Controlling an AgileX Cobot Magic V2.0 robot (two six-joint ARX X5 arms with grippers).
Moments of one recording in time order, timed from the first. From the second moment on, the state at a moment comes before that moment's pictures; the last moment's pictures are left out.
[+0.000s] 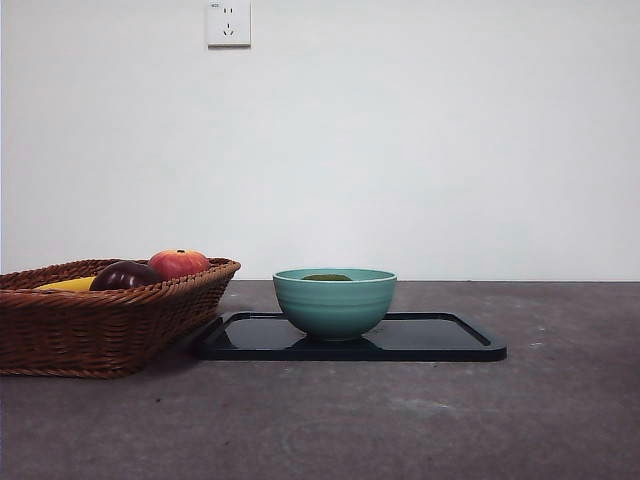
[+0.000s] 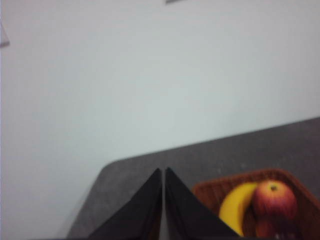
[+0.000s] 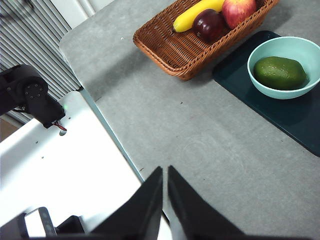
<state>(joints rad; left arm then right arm) 0.13 0.22 0.40 -0.07 0.15 0.22 0.59 0.74 1.11 -1.04 -0.47 0.03</state>
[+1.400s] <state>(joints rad) 0.01 0.01 0.03 -0.17 0.14 0.07 0.59 0.74 1.11 -1.04 -0.47 0.03</state>
